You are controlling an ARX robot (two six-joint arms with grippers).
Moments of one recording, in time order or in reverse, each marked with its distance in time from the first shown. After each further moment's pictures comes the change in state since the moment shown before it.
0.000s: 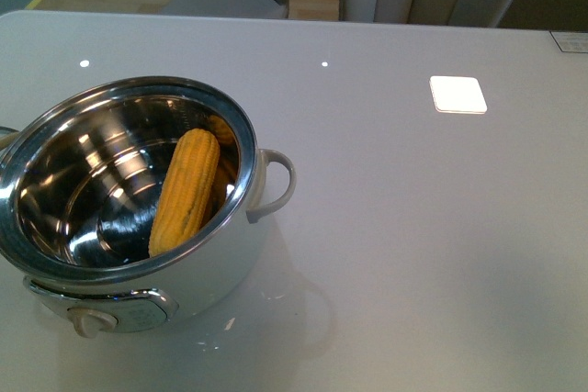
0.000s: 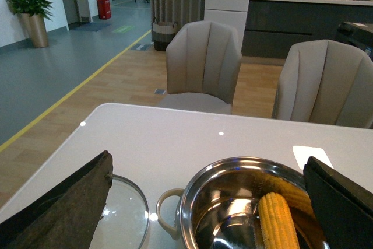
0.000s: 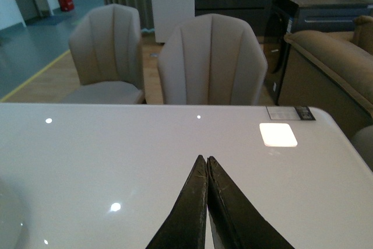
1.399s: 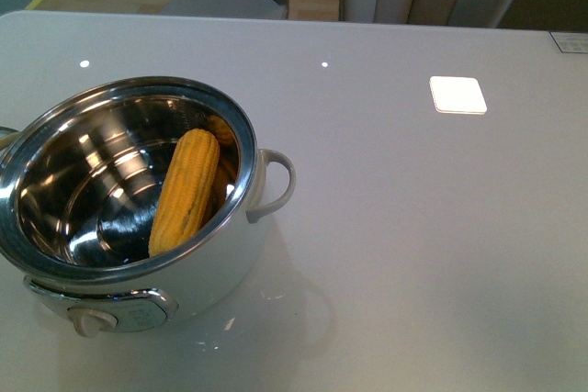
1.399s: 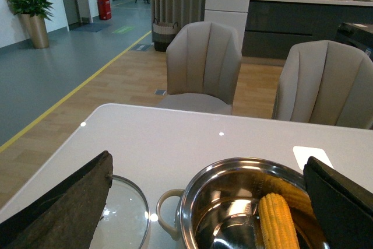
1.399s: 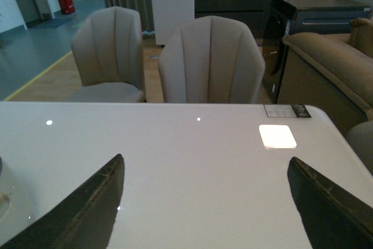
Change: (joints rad) left arm 0.000 0.000 0.000 0.000 0.000 0.000; right arm 0.000 -0.377 0.000 -0.381 0.000 -0.001
